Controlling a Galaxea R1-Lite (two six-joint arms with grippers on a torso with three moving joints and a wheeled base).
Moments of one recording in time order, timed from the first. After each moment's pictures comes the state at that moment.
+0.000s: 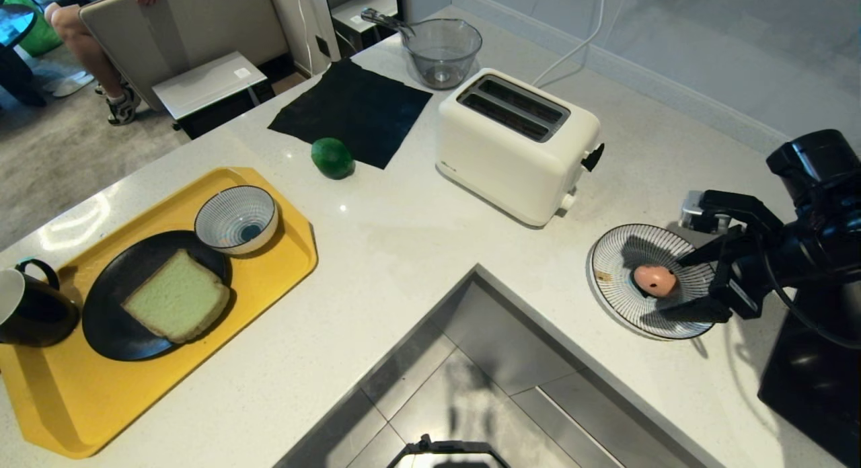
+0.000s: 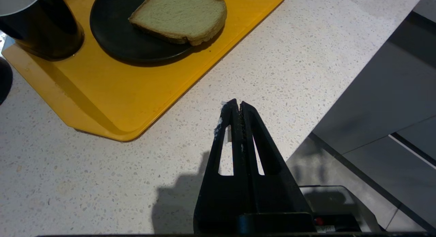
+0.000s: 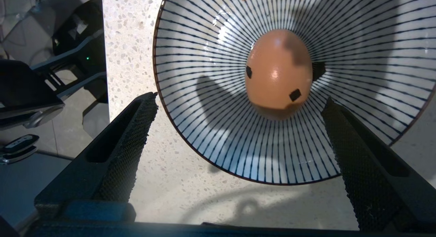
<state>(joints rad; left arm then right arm) 0.00 0.00 0.00 -0.04 0.00 0.00 -0.03 1.74 -1.37 0.59 0.35 -0.86</state>
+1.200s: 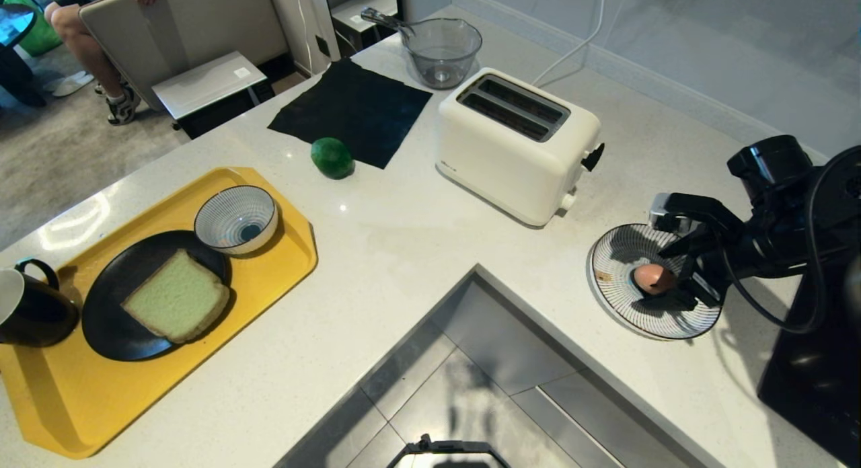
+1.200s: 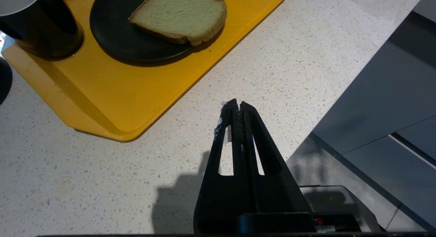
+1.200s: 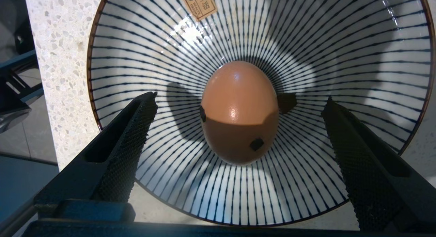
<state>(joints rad) 0.00 0.00 0.00 -0.04 0.00 0.00 0.00 1.85 -1.43 0.50 0.27 -0.86</state>
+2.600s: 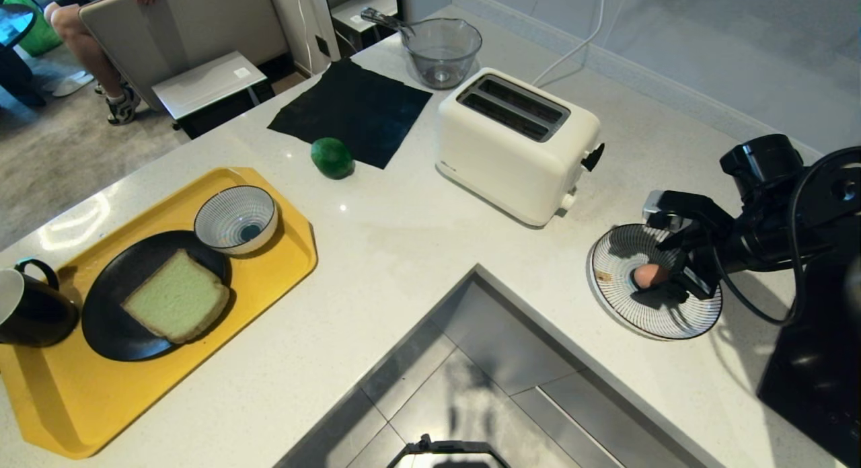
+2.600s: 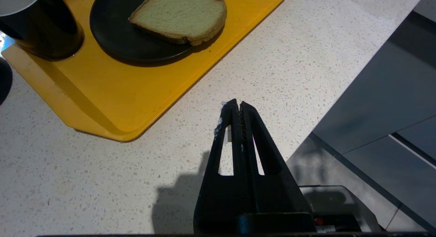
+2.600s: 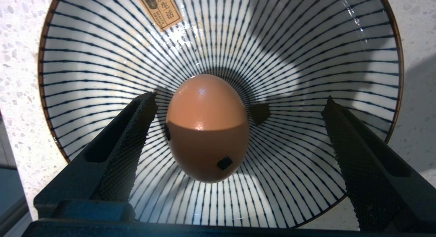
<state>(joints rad) 0.00 0.00 0.00 -0.04 0.00 0.00 0.00 1.88 -1.44 0.44 0.23 -0.86</state>
